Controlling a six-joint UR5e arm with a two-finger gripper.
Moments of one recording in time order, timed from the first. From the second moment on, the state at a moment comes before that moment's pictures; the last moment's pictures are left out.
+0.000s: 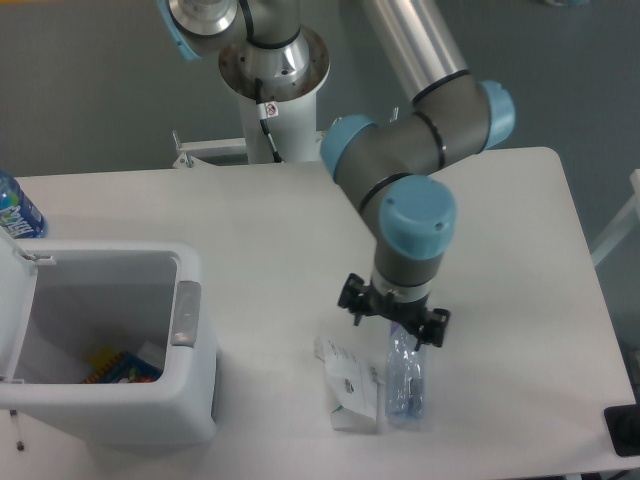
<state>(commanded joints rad) 2.40 -2.06 -1.50 -1.08 1.53 0.80</state>
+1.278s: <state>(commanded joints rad) 2.30 -2.19 -1.50 -0.93 1.65 0.58</state>
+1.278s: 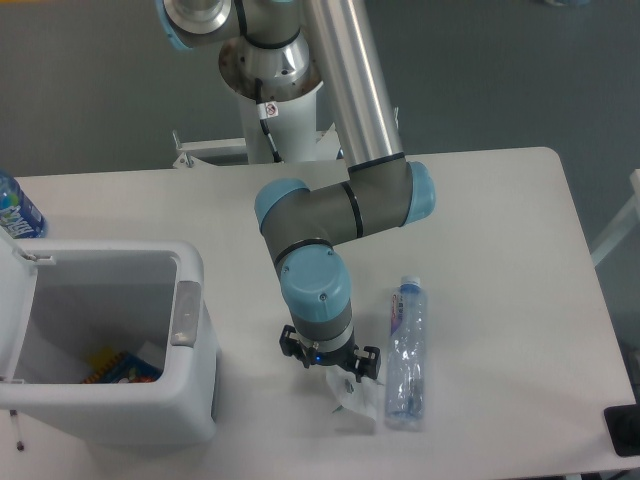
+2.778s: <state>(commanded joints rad) 2.43 -2.08 -1.51 -0.92 1.32 0.56</state>
